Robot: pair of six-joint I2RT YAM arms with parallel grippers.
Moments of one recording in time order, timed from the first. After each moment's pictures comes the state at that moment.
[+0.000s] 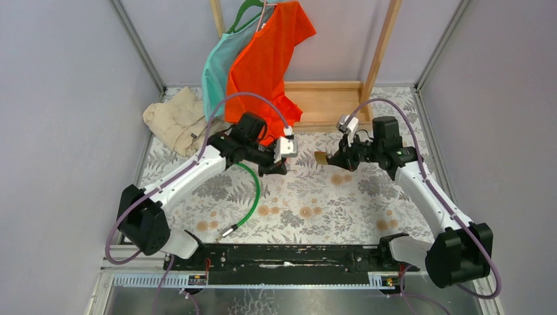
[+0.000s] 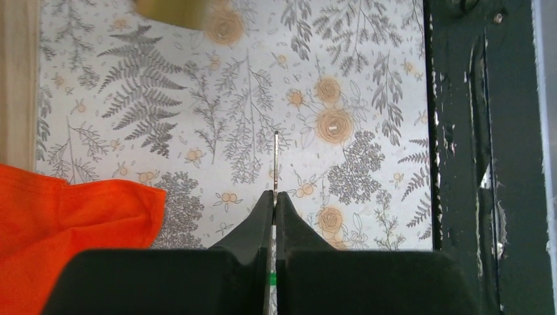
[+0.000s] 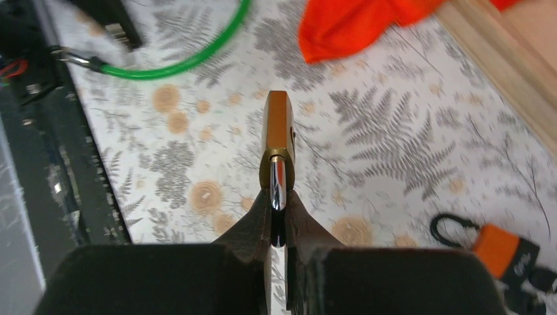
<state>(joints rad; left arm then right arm) -0.59 1.47 1.23 -0.63 0.79 0.67 0.22 1.16 0.91 -0.48 -0.85 -0.40</state>
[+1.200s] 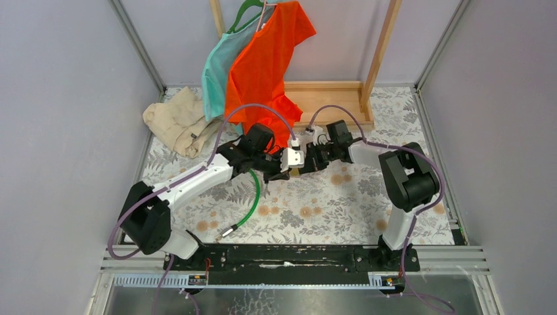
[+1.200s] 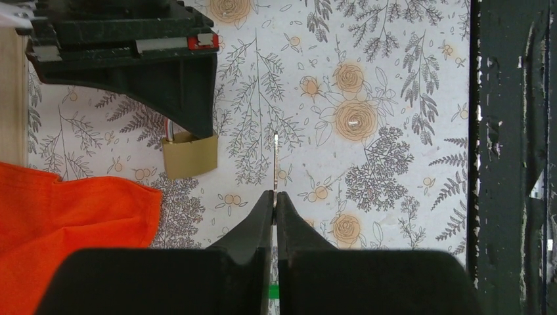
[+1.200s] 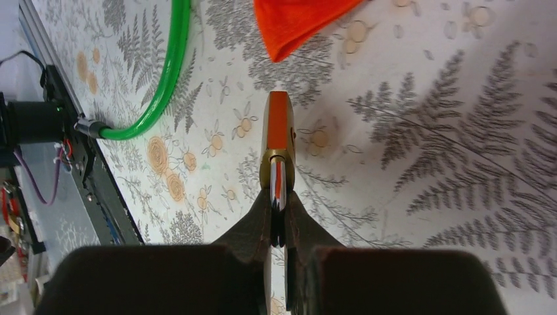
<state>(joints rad) -0.69 1.46 1.08 -0.47 0.63 0.66 0.41 1.83 1.01 -0.12 -0.75 0.10</state>
